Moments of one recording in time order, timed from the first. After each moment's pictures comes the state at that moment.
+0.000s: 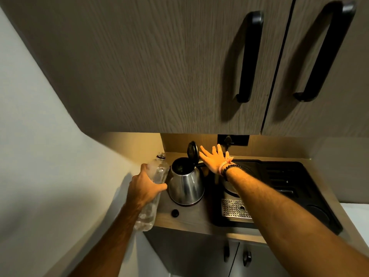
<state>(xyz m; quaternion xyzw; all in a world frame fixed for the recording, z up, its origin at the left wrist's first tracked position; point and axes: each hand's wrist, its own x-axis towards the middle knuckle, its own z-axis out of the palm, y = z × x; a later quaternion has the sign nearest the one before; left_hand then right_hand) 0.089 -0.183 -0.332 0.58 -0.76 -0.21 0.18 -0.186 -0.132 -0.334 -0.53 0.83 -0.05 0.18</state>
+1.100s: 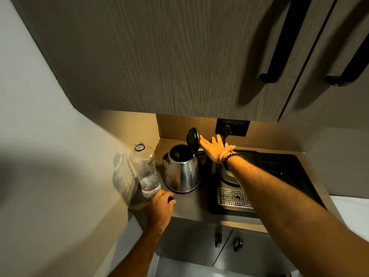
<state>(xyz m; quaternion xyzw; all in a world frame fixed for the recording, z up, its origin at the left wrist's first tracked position) 0.077 -0.124 -0.474 0.50 -0.81 -0.22 0.24 -0.176 -0.124 -0.324 -0.52 0.83 -0.05 0.21</state>
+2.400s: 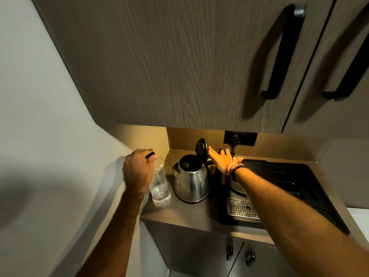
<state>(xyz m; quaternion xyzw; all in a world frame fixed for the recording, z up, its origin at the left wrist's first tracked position) 0.102 -0.182 -0.278 0.51 -0.76 -0.11 0.39 -0.174 -0.126 -0.331 -0.49 0.83 -0.10 0.25</state>
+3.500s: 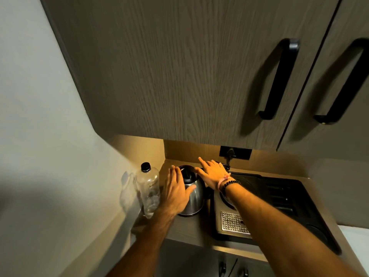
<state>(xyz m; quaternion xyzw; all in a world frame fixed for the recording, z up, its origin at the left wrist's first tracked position) 0.019 -0.153 -0.347 0.47 -0.86 -0.17 0.12 -0.168 -0.141 -0.342 -0.58 0.80 -0.10 0.12</state>
